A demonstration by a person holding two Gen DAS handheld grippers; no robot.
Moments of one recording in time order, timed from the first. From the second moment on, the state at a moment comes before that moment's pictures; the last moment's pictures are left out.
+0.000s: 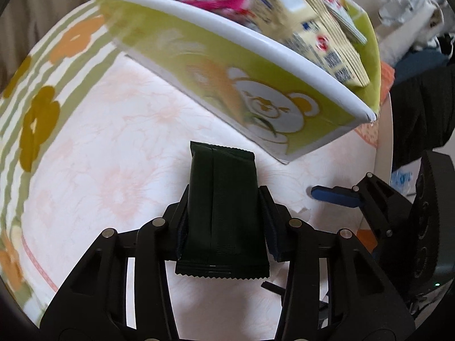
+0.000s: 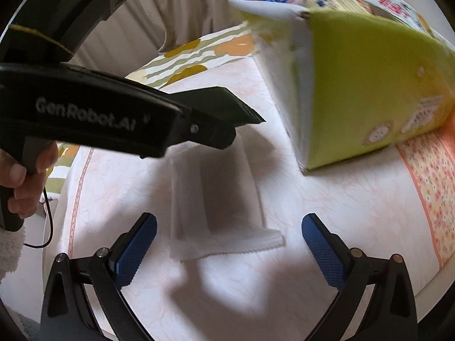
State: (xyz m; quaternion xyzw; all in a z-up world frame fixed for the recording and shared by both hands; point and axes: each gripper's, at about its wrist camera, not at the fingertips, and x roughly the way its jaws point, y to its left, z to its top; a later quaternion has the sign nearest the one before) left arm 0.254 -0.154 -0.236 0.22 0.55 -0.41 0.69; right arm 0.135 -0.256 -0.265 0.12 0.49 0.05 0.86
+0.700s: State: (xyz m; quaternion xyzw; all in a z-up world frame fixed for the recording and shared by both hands) left arm 0.271 -0.051 -0.237 0.10 0.57 -0.33 0.74; right arm 0.158 -0.211 -0.275 -0.03 0.50 0.05 0.86
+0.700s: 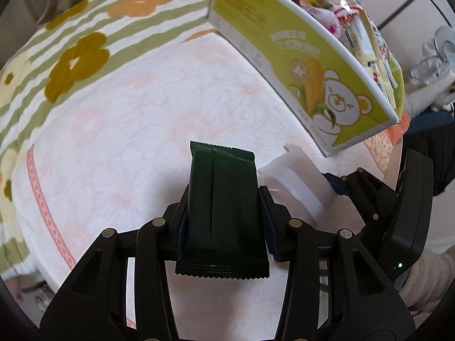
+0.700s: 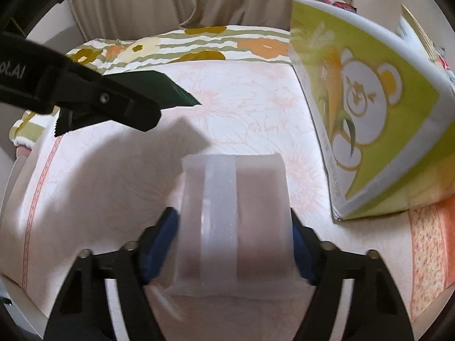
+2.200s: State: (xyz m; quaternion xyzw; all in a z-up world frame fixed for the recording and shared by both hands) left arm 0.248 -0.232 -0.087 -0.06 0.47 -0.26 0.84; right arm 0.186 -0.452 -0.064 0.03 0.41 0.08 0.91
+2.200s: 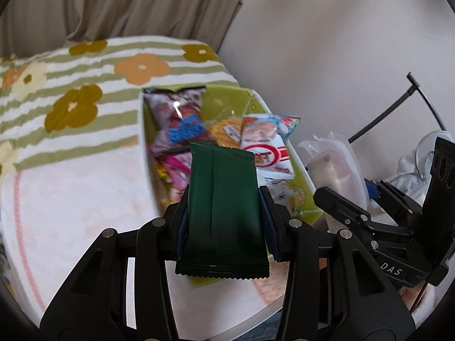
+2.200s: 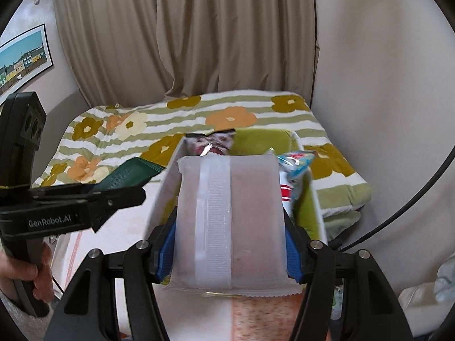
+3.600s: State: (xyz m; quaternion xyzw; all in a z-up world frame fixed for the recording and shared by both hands) left arm 0.202 -0.167 -0.092 -0.05 0.44 -0.05 0.90; right arm 0.208 -0.450 -0.091 0.04 0.41 0.17 0.90
